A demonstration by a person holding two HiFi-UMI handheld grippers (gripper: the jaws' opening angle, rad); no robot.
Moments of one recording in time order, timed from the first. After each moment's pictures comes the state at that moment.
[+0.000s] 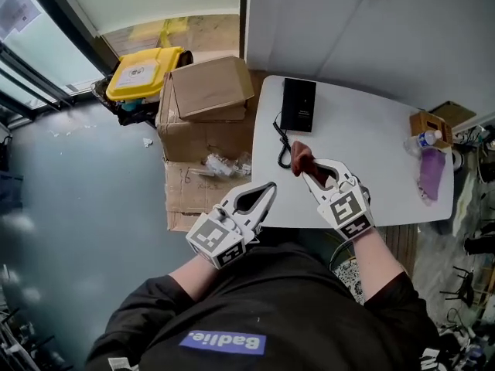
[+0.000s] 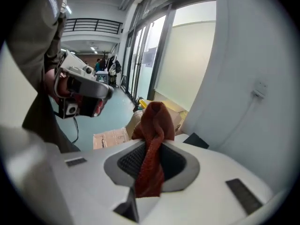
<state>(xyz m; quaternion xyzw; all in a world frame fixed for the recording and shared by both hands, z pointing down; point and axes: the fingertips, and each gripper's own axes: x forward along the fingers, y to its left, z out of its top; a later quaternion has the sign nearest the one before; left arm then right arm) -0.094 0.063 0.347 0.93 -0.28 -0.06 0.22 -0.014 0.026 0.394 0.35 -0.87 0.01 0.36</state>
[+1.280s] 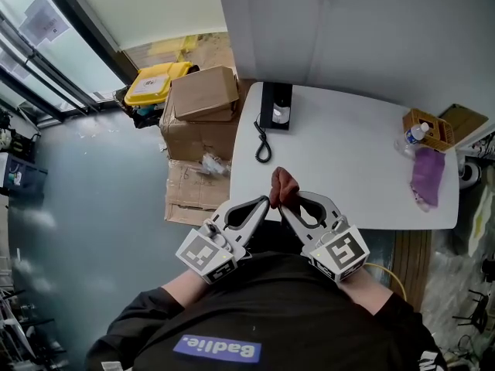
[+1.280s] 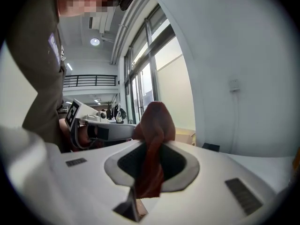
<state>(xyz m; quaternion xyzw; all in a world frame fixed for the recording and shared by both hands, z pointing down) 0.023 0.167 0.279 0.94 -0.32 -0.04 0.14 0.052 0.168 0.300 0.33 -0.94 0.08 0.08</state>
